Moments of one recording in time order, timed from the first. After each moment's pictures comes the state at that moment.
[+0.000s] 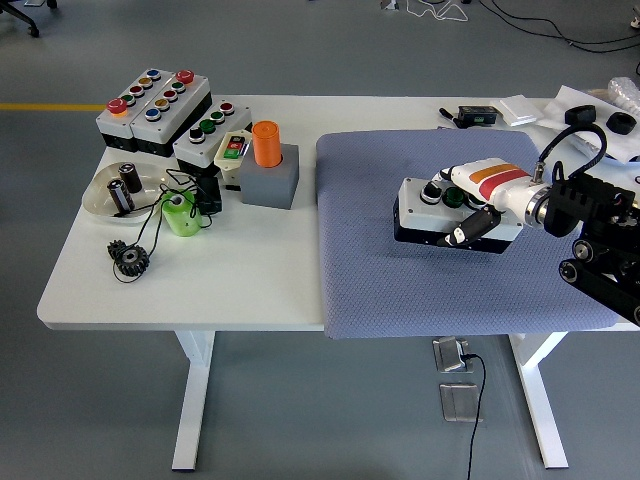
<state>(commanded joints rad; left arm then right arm) -0.15 0.00 -0.69 -0.18 -0.20 0.33 -0.11 1.07 -0.43 0.16 0.94 -1.60 -0.13 0.07</state>
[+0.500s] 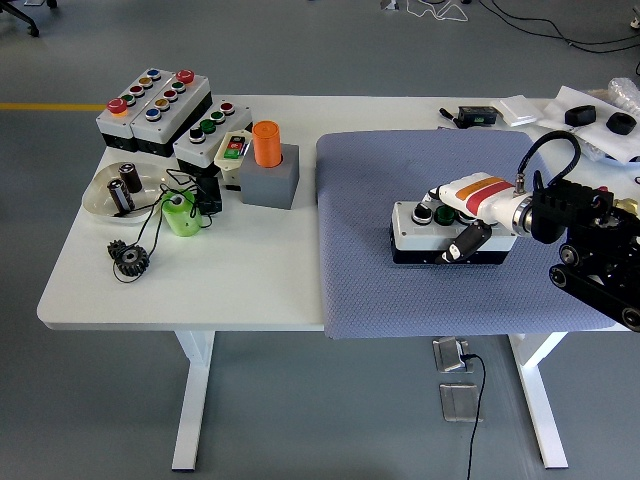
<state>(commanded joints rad) -0.16 0.00 -0.69 -0.18 -0.19 0.33 -0.11 1.08 -0.39 0.09 0.88 -1.62 -0.10 0.07</state>
